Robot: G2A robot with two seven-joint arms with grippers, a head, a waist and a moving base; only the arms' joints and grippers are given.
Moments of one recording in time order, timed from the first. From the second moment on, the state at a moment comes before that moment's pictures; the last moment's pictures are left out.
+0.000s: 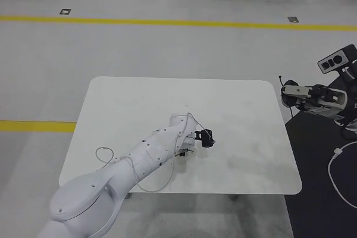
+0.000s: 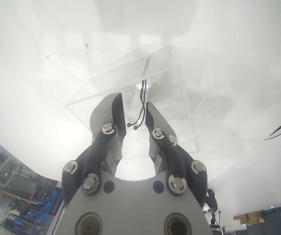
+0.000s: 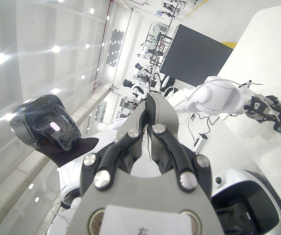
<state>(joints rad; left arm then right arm) 0.32 -1.61 -0.26 -0.82 1.00 -0.67 -1.15 -1.01 -0.69 1.55 -1.63 0.94 -0.05 1.18</state>
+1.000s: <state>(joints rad) 0.32 -1.63 -0.24 -0.79 0.97 -0.68 -1.14 -1.01 -0.69 1.55 -1.63 0.94 -0.05 1.18</state>
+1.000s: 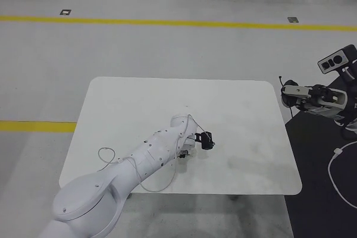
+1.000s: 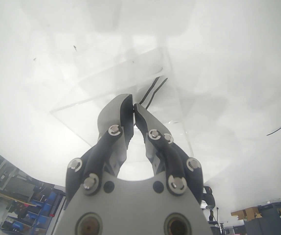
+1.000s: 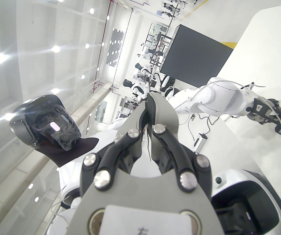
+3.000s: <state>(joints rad) 0.32 -1.56 -0.21 -0.95 0.91 -0.63 -1.19 -1.01 -0.69 1.55 -1.63 0.94 -0.05 1.18</state>
